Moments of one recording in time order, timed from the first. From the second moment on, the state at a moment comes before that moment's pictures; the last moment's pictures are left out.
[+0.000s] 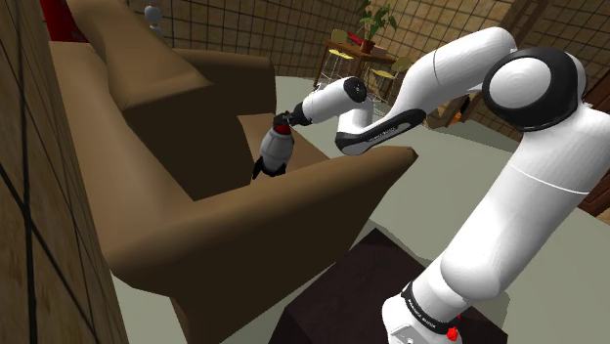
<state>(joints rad) -0.13 0.13 -0.07 -2.21 -1.14 3.20 1.11</state>
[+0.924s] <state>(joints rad) -0.29 0.02 0.17 -2.28 -0.51 3.11 0.53</state>
